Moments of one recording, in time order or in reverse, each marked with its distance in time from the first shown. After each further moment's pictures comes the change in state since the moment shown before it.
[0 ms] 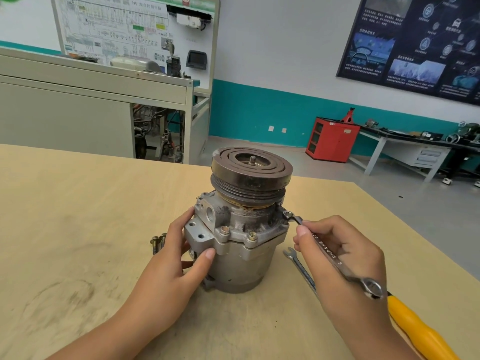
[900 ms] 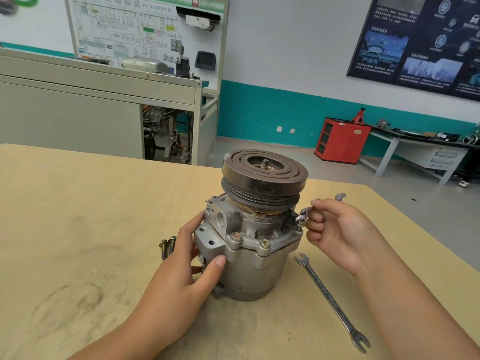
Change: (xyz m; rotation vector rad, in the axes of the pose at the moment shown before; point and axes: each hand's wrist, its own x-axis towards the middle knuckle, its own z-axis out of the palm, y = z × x) left_hand 0.001 0.001 0.000 -0.025 -0.015 0.009; right_hand 0.078 0.041 0.018 0.721 -0.316 0.885
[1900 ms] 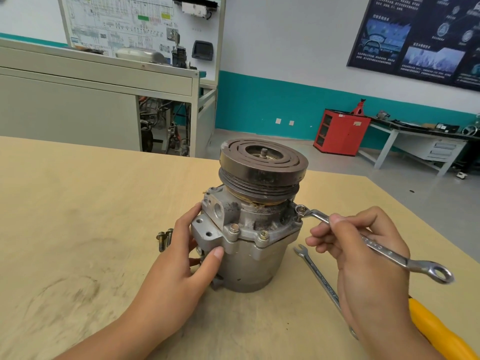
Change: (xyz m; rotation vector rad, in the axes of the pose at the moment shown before) left_hand -0.002 -0.001 0.003 -0.019 0.024 -0.026; right_hand -0.066 0.036 0.012 -0.180 0.242 -0.703
